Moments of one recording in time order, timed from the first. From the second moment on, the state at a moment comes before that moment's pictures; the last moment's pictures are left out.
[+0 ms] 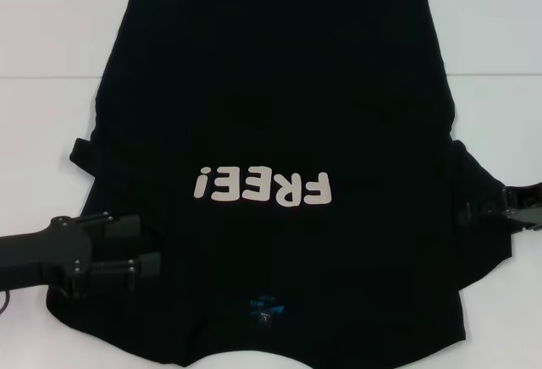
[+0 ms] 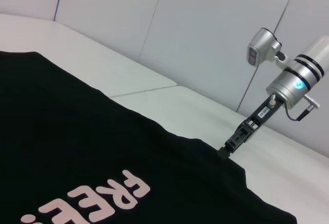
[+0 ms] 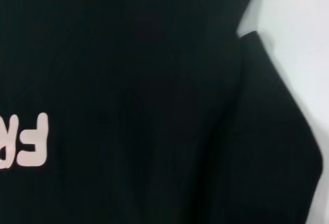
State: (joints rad) left arm -0.41 -2.01 0.53 0.68 2.09 1.74 -1.42; right arm 0.81 1.96 -0.63 -0.60 -2.77 -1.29 2.60
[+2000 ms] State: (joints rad) left arm -0.41 -2.01 0.53 0.67 2.08 1.73 -1.43; right arm 0.76 2.00 -0.68 -0.84 -2.70 -1.40 2.53
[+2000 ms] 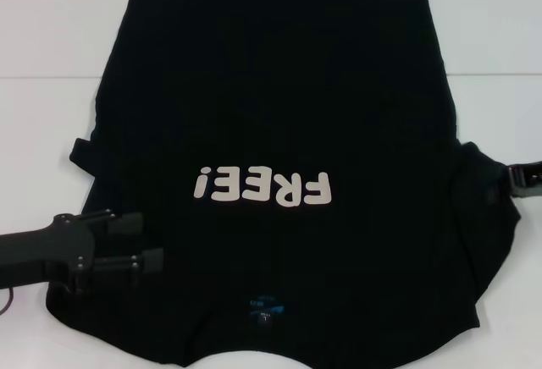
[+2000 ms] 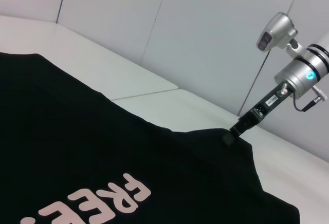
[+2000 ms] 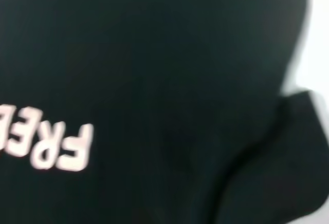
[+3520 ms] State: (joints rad) left arm -0.41 -2.01 0.53 0.64 2.09 1.73 -1.43; right arm 0.72 2.05 -0.80 -0.94 -2.70 -1.45 2.48
